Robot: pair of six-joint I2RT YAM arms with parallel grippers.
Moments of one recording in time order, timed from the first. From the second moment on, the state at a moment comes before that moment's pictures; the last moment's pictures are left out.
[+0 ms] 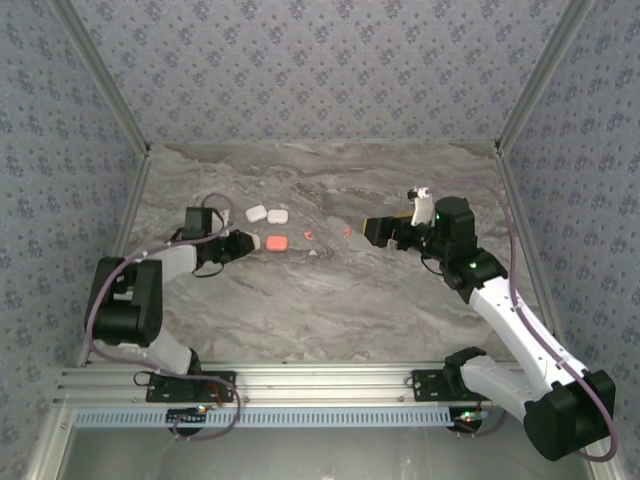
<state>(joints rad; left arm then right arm) -0.11 1.61 0.73 -0.05 0.52 -0.44 0.35 0.98 0.80 -0.23 -0.38 0.40</state>
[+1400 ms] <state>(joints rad) -0.06 0.80 0.56 -0.26 0.24 -0.49 0.66 2.02 1.58 -0.50 -0.31 -0.55</state>
